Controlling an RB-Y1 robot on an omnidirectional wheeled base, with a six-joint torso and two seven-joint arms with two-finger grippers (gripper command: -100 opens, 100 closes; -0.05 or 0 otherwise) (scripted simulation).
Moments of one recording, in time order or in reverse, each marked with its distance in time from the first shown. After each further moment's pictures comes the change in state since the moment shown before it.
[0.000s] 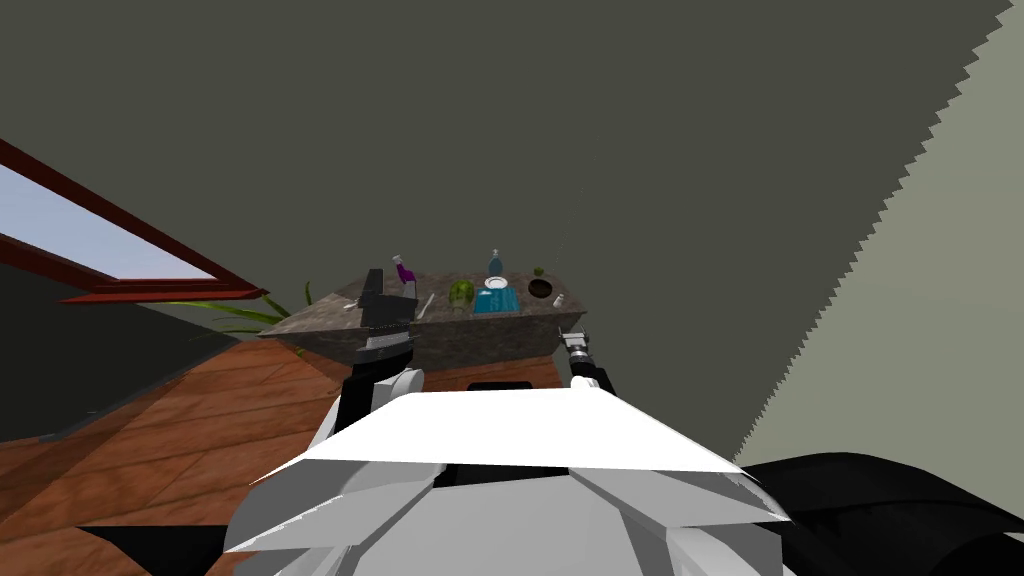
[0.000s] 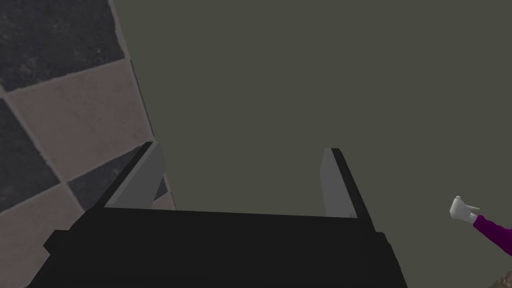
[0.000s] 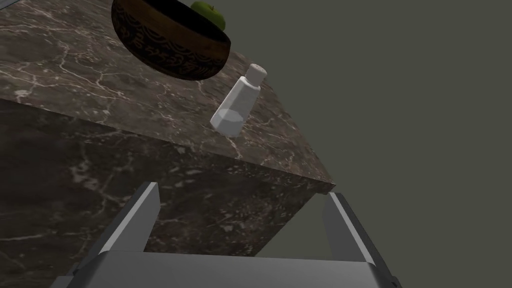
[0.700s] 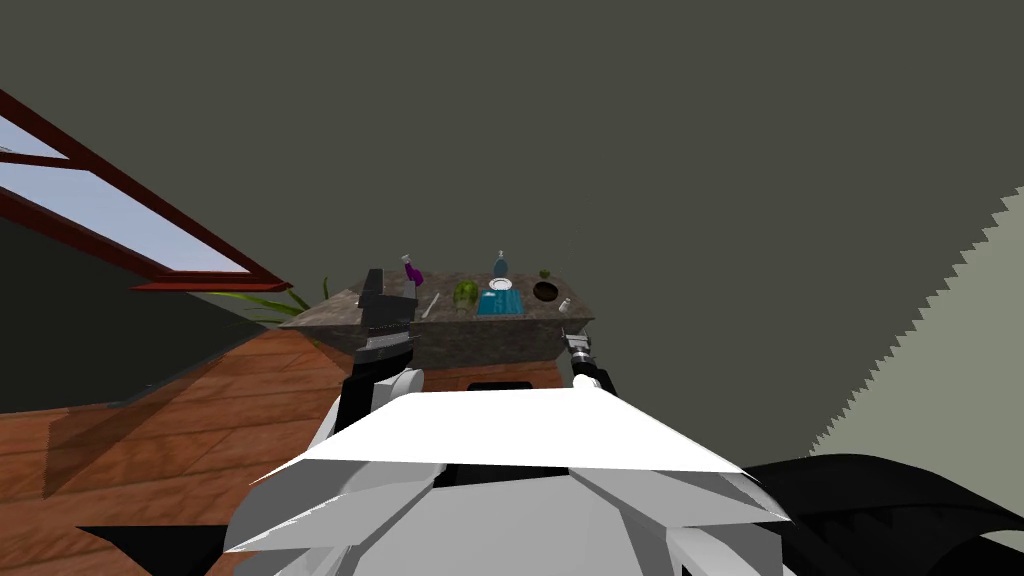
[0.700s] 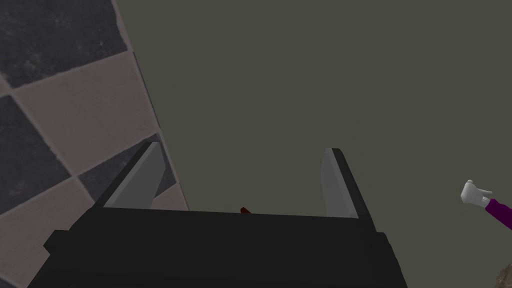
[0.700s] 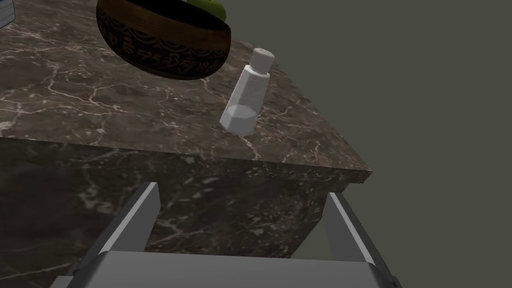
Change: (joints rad) left arm 0.000 0.000 0.000 0.000 0.000 0.000 0.000; right arm -0.026 -0.010 -0.021 0.063 -0.167 -0.011 -0.035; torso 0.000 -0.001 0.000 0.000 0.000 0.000
